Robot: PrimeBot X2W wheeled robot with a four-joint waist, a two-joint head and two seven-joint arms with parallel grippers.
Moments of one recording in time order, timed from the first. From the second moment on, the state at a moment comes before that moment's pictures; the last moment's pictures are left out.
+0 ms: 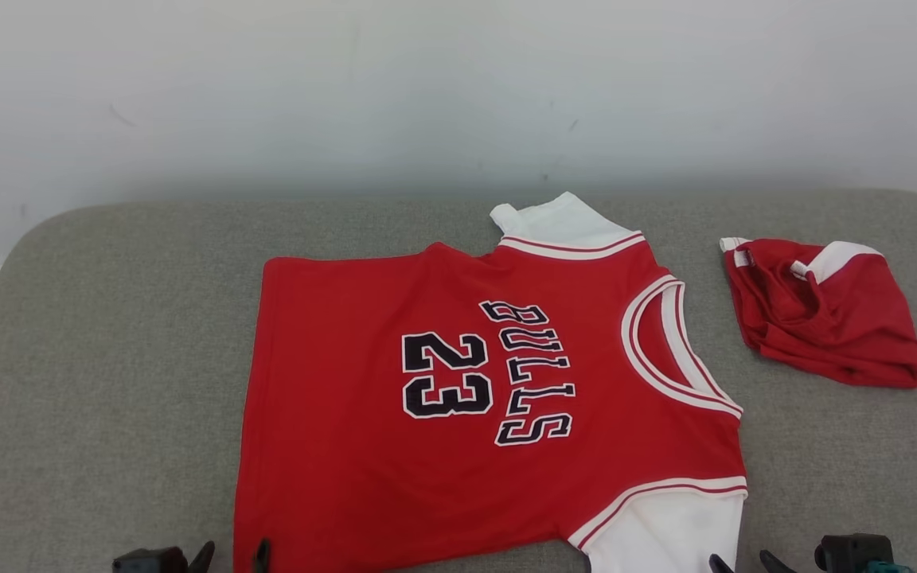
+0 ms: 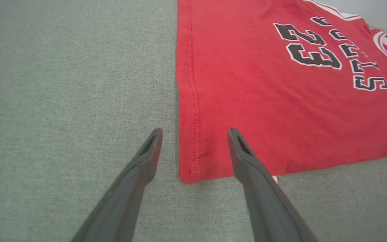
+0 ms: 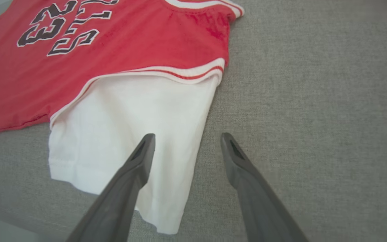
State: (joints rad) left arm 0.04 0.19 -0.27 0.28 -0.31 0.03 0.06; right arm 0.14 -0.33 0.26 0.21 0.60 -0.03 0.08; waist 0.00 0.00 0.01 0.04
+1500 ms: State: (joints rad) left arm -0.03 0.18 -0.25 0.29 -0.39 -0.03 0.11; right arm 0.10 -0.36 0.12 0.02 0.82 0.01 0.24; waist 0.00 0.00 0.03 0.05
